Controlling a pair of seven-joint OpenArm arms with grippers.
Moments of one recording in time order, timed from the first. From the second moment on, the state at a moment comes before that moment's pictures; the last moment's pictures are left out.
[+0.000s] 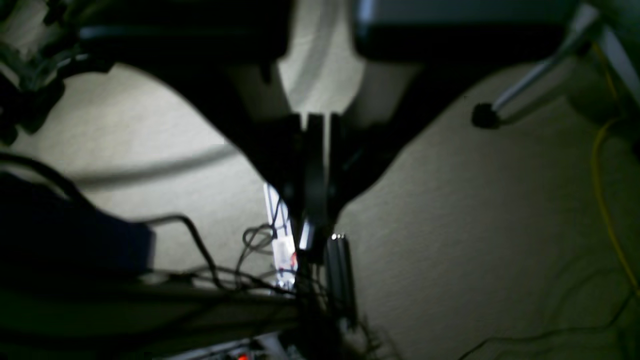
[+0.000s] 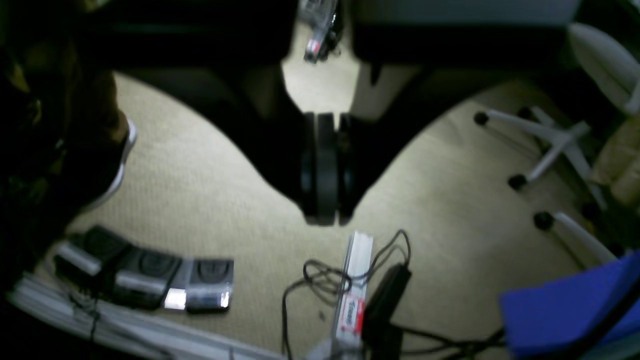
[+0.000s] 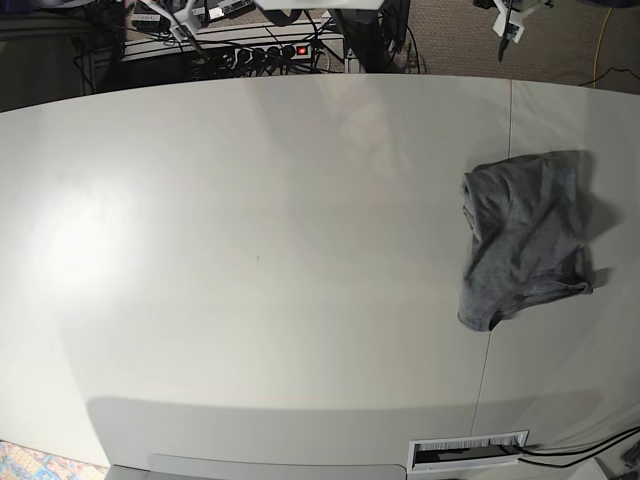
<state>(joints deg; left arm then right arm) 47.1 -19.9 -3.2 81.8 -19.1 -22.7 21.0 -43.9 15.5 12.6 82.5 13.5 37.3 -38.8</state>
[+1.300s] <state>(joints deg) 21.6 -3.7 -3.2 32.3 -9.8 -11.1 3.6 -10.4 3.1 -1.3 23.8 1.6 -0.4 -14.1</state>
